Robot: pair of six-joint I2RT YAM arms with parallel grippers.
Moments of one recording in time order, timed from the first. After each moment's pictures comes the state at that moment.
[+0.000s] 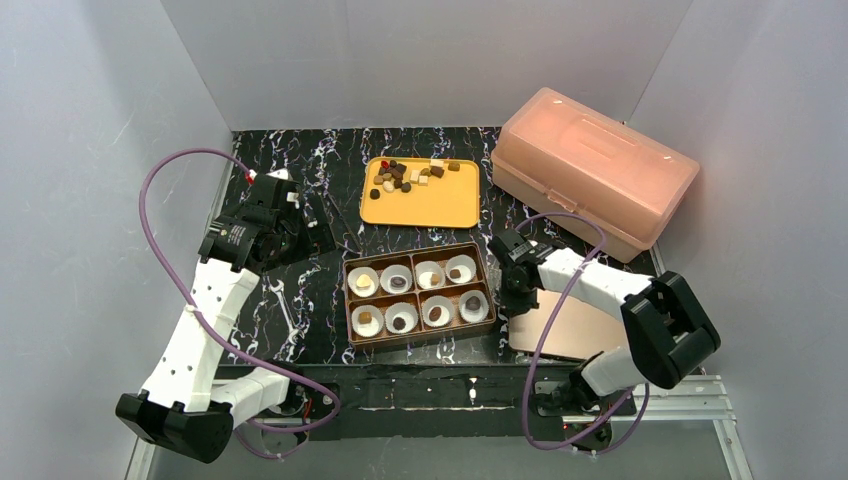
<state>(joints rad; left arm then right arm) -0.29 1.08 1.30 -1.18 -0.17 -0.52 0.65 1.44 0.79 -0.72 0.11 0.71</state>
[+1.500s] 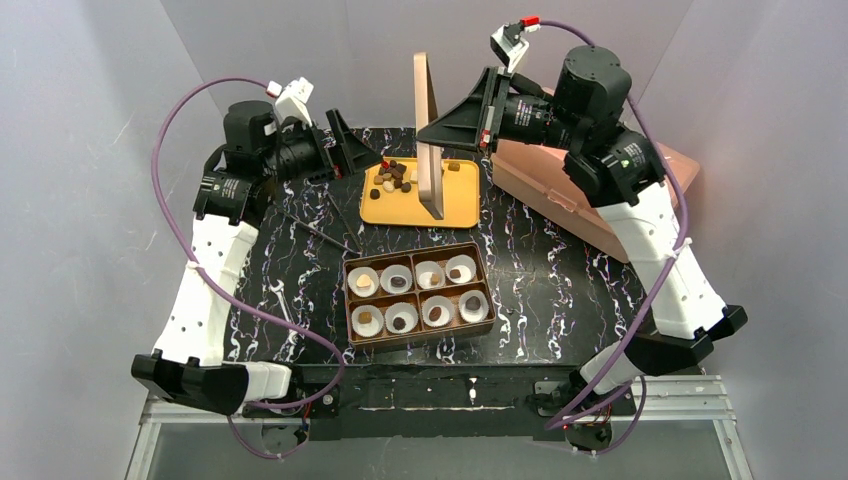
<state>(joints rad) -0.20 1.29 1.61 -0.70 0.56 -0.52 0.65 1.51 2.10 -0.54 -0.71 1.02</state>
